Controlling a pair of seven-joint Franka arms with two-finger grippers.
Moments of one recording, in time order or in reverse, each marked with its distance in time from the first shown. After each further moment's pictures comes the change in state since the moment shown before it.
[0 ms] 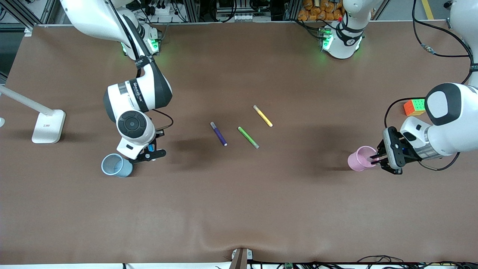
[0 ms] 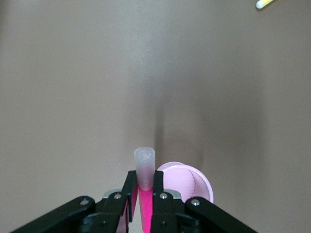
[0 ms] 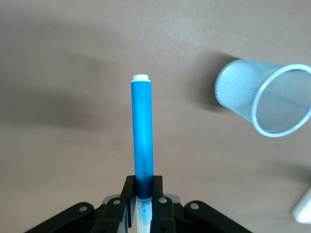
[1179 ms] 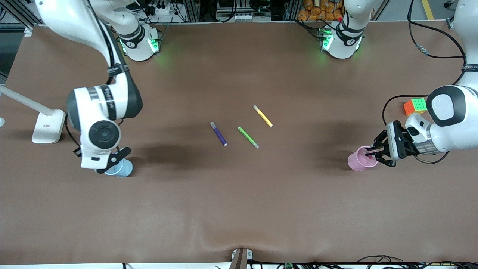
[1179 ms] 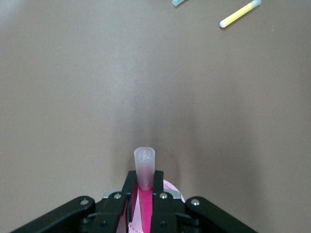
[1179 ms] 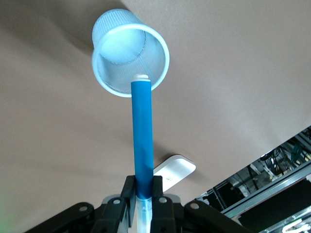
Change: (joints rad) left arm 0.101 0.009 -0.017 -0.113 -0.200 0.000 0.222; right arm -0.147 0.004 -0.008 0.079 -0.375 -0.106 -0.537
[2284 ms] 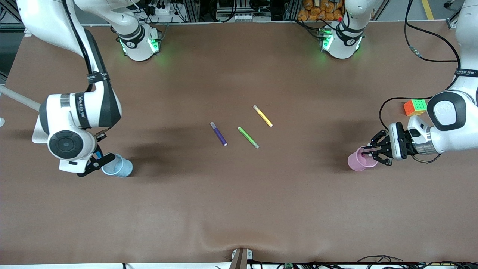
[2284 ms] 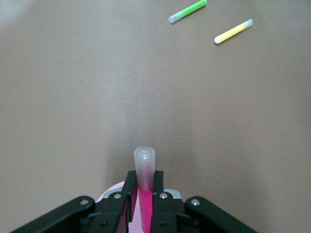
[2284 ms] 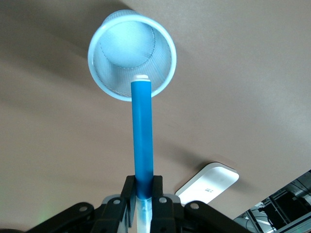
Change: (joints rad) left arm 0.058 0.072 0.002 -0.024 -0.107 0.000 0.106; right arm -0.098 0.022 0.017 0.009 0.164 0.008 0.048
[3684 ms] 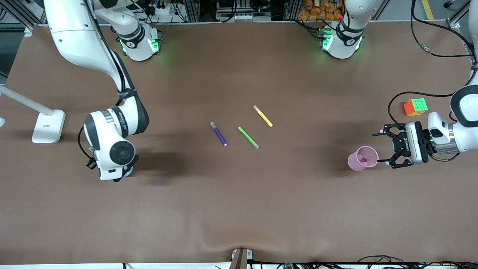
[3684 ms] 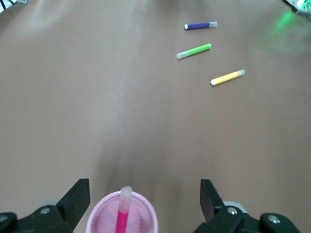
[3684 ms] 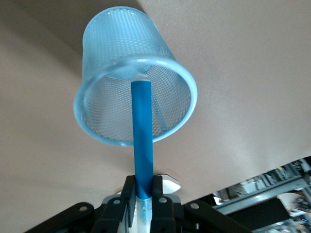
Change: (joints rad) left arm 0.016 -0.062 -0.029 0.115 -0.023 -0.189 -0.318; right arm 0.085 0.160 0.005 0.000 -0.283 0.086 -0.107
